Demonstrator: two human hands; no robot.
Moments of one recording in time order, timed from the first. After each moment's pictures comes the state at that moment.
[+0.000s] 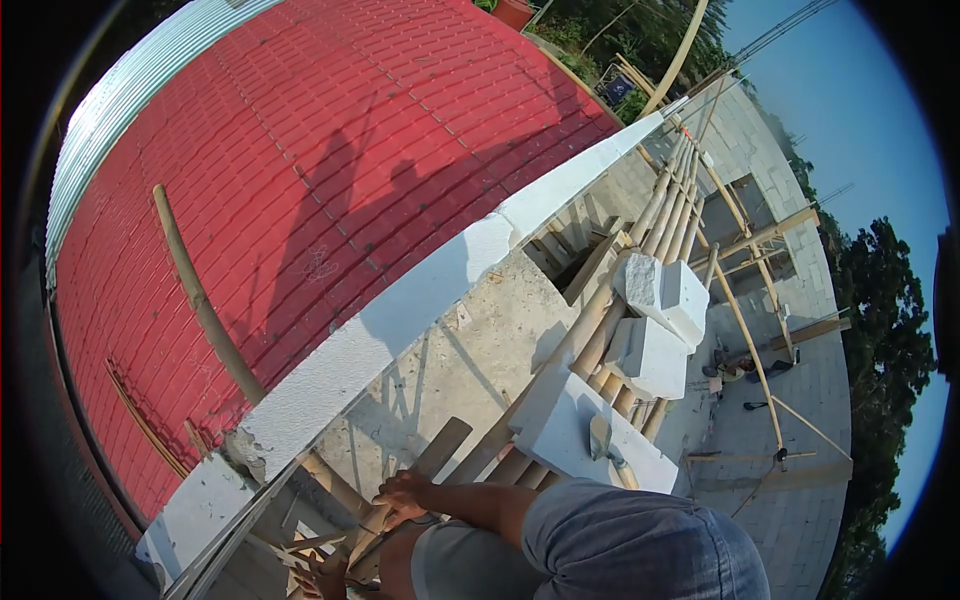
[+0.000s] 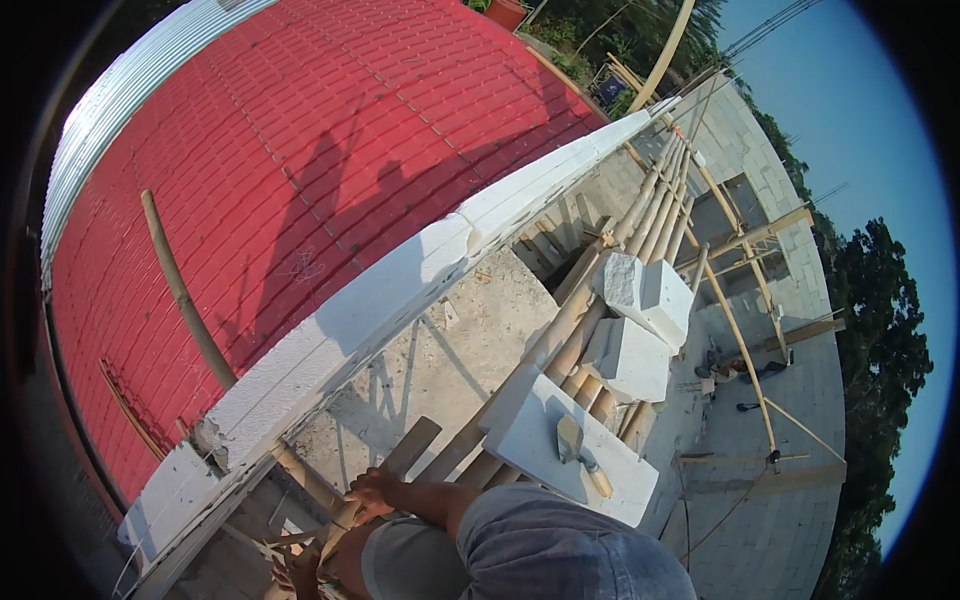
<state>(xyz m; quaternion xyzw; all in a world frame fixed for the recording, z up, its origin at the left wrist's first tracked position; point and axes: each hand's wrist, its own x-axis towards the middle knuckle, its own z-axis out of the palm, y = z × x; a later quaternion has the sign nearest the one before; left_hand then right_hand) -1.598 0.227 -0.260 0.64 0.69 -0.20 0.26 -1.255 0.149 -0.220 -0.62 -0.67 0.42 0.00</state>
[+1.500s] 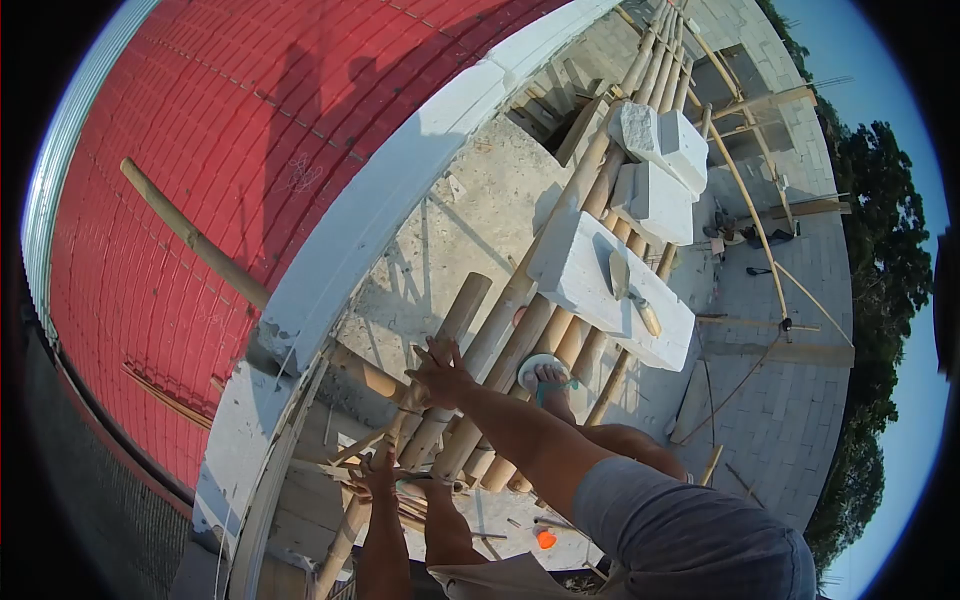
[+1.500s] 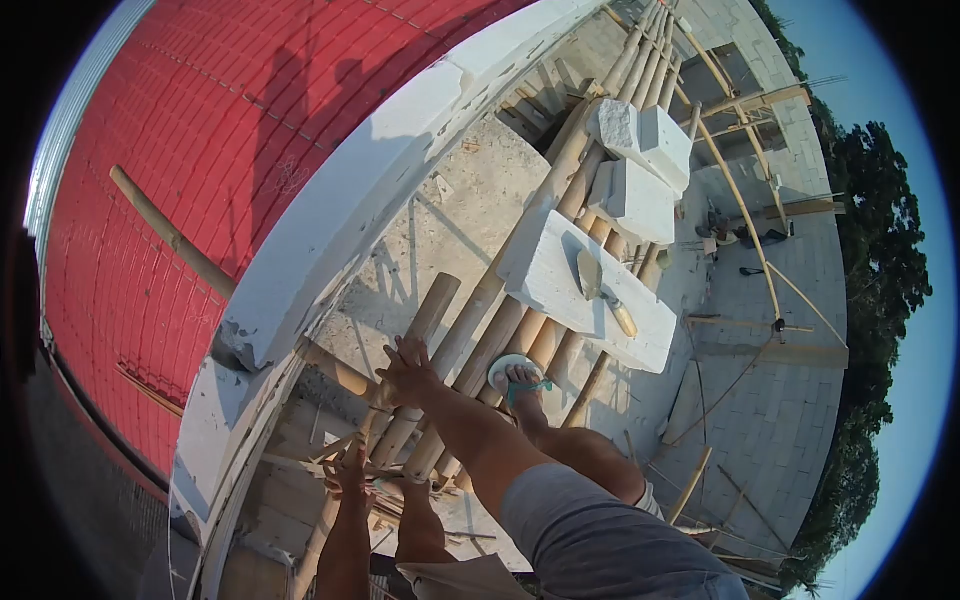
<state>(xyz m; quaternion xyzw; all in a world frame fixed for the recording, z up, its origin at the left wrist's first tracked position) -1.625 0.239 -0.305 0.52 0.61 -0.20 0.56 -1.316 0.149 -0.165 -0.82 -0.38 0.42 -0.09</state>
